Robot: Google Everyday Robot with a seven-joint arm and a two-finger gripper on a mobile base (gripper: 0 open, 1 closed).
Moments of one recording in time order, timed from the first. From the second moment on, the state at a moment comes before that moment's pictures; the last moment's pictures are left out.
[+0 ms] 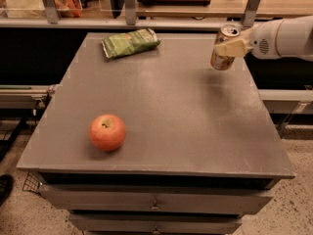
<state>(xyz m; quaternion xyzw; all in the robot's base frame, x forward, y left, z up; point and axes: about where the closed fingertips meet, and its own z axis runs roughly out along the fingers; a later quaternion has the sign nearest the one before) 0.680 -0.216 0.927 -0.31 0.79 0.15 0.51</state>
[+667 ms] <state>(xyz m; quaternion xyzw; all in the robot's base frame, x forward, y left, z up) 0.680 -0.214 0.926 -0.32 0.79 0.15 0.51</state>
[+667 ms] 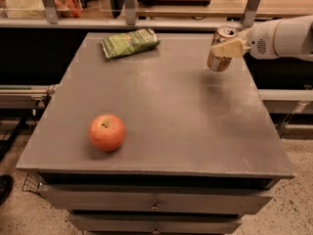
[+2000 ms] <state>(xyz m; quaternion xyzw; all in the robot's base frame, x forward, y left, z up) 0.486 -0.069 0.906 -0.44 0.73 0.34 0.40</state>
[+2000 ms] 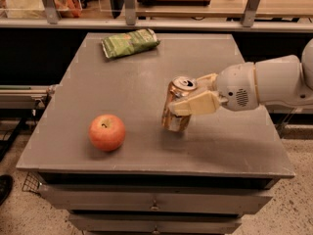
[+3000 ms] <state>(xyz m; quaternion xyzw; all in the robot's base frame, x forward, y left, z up) 0.457 0.001 0.901 -0.53 0.64 0.37 0.42</state>
